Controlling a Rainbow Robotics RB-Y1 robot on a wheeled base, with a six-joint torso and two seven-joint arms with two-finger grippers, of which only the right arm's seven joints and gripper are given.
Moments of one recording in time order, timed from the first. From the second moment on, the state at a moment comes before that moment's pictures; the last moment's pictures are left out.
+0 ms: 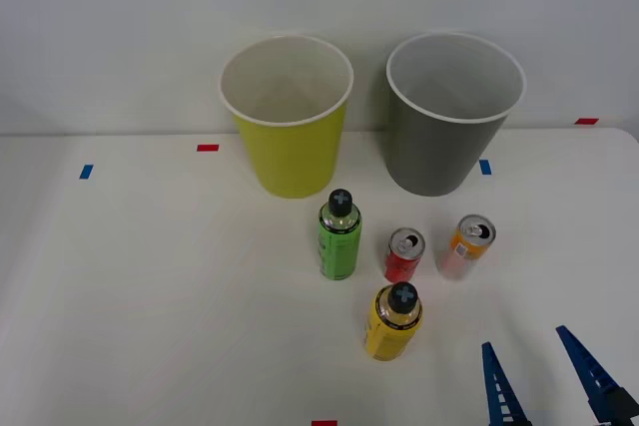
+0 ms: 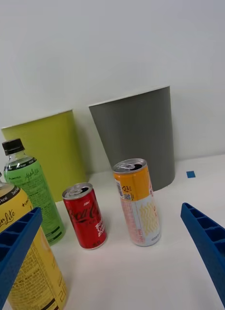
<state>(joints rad) 0.85 -0.11 0.05 -1.84 0.40 -0.90 0.89</state>
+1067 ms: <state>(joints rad) 0.79 -0.13 0.06 -1.84 0.36 -0.81 0.97</state>
